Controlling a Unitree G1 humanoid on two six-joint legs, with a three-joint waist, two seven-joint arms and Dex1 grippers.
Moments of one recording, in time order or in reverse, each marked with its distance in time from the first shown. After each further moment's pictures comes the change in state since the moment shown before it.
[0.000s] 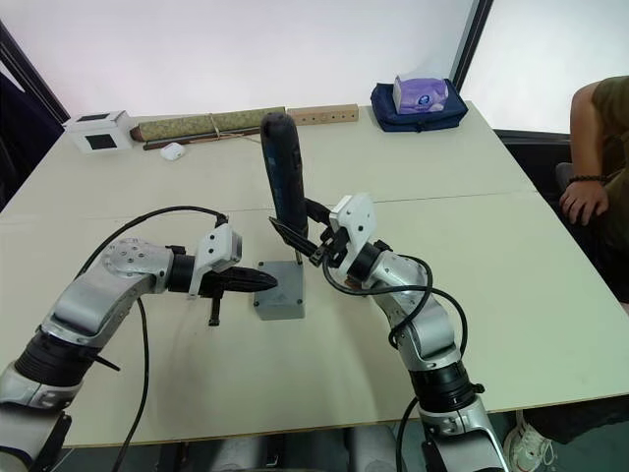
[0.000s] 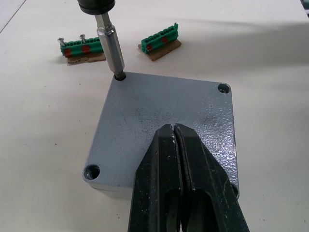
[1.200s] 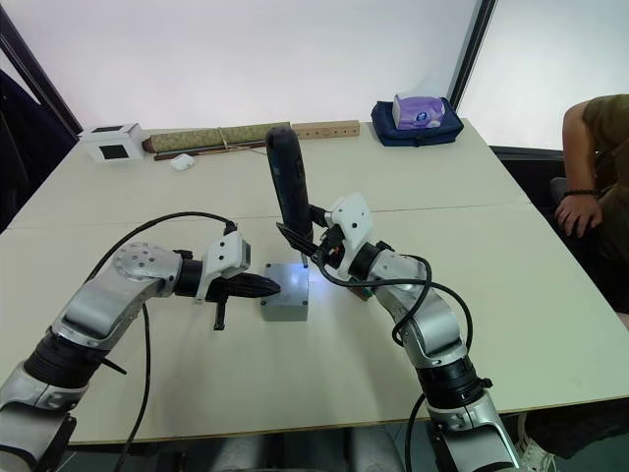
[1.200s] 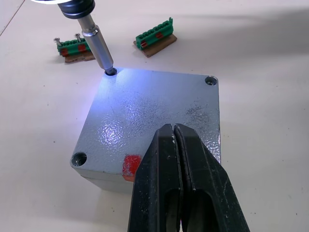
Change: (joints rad) left arm -0.002 -0.019 -0.040 0.006 0.056 0.016 0.005; right arm -0.010 -0.052 0.028 0.002 -0.013 0.120 -0.083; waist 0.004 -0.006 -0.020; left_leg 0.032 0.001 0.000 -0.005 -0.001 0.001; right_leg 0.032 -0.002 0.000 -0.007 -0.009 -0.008
